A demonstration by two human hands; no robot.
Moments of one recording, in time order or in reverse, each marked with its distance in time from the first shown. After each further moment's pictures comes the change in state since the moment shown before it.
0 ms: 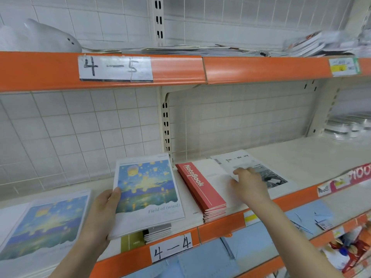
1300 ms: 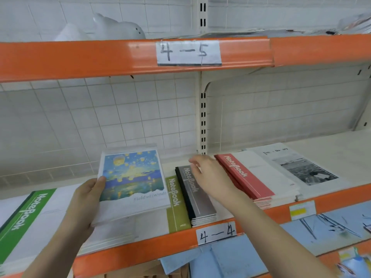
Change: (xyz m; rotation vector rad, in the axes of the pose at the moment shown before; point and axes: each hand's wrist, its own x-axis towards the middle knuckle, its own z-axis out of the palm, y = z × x) left_hand 0.013 0.004 -0.123 0.019 0.202 0.037; right_hand -0.043 -0.165 0.052 0.377 -0.001 -0.581
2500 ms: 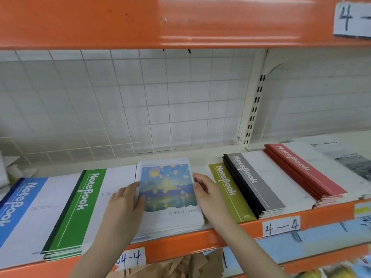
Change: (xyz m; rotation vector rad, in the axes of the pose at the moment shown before) left_hand 0.036 -0.058 -0.094 0.812 -0.147 0.220; right_hand -0.029 -0.106 0.142 0.702 -0.091 0.408
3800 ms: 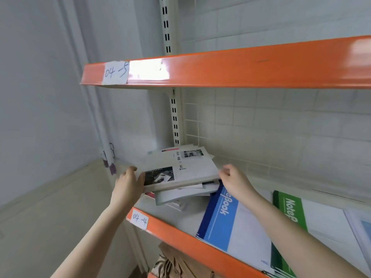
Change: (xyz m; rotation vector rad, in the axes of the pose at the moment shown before) left_hand -0.016 -0.310 -0.292 0.190 0.517 -0.610; right_hand 0.044 -0.123 0.372 -0.344 -0.528 -0.207
